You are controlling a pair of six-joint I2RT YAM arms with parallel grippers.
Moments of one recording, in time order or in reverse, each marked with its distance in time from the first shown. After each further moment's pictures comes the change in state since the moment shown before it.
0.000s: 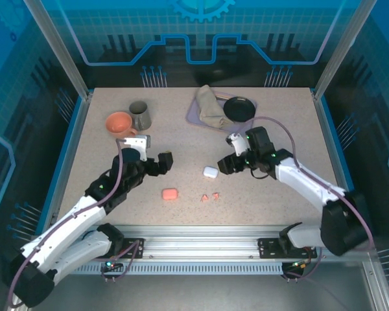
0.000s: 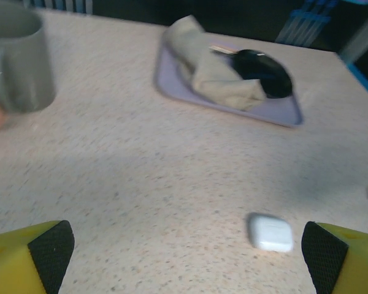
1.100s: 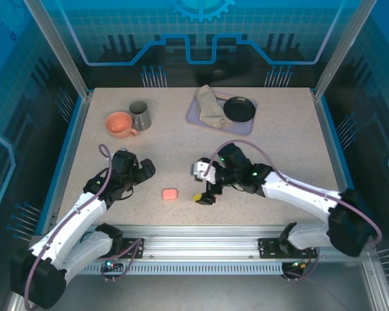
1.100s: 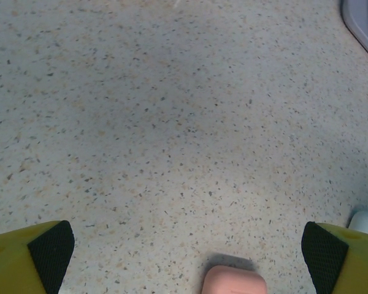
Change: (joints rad) left arm 0.178 0.011 -0.039 -0.342 0.010 -0.362; right arm 0.401 0.068 0.034 0.141 -0.050 -0.557
